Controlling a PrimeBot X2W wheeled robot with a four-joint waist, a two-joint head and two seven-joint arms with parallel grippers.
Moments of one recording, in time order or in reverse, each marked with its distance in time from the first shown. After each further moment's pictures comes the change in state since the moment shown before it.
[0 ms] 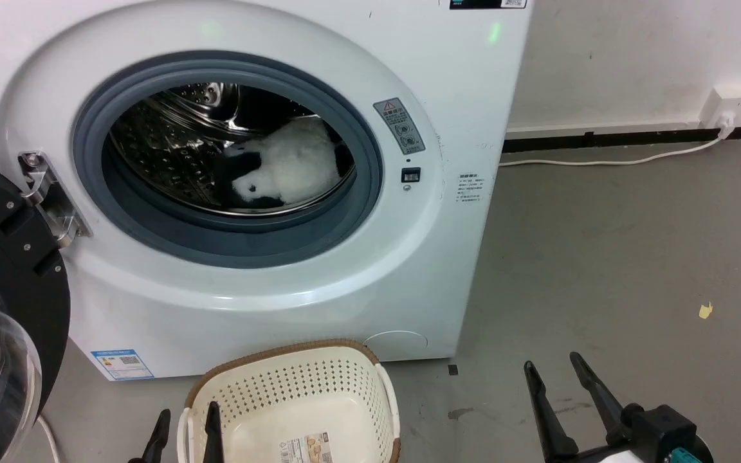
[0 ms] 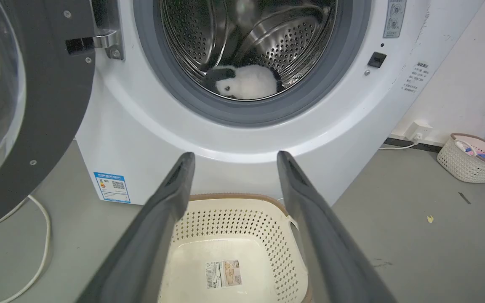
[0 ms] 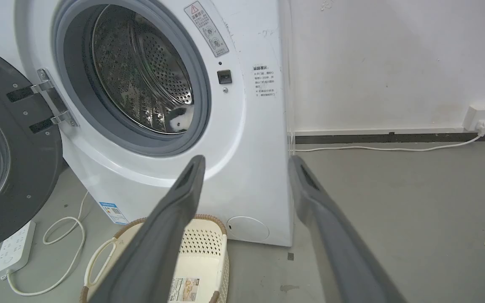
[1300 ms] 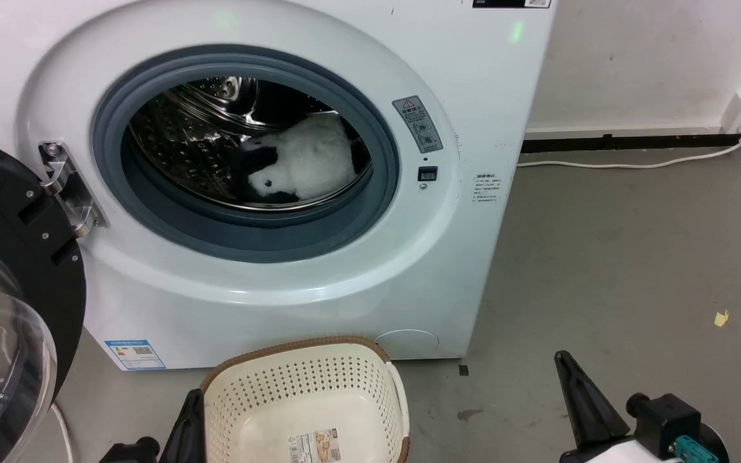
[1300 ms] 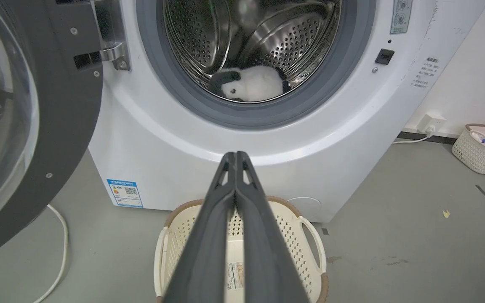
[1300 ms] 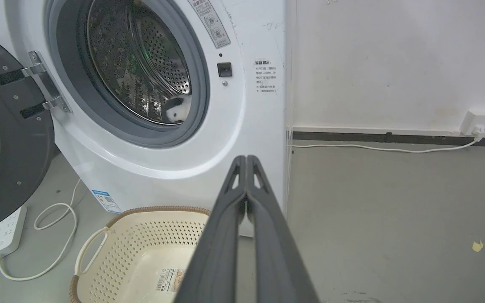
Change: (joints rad) left arm -0.030 0.000 -0.005 -0.031 0.060 0.009 0.065; right arm -0.003 0.000 -0.036 -0.029 -0.044 0.000 0.063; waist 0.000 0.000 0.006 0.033
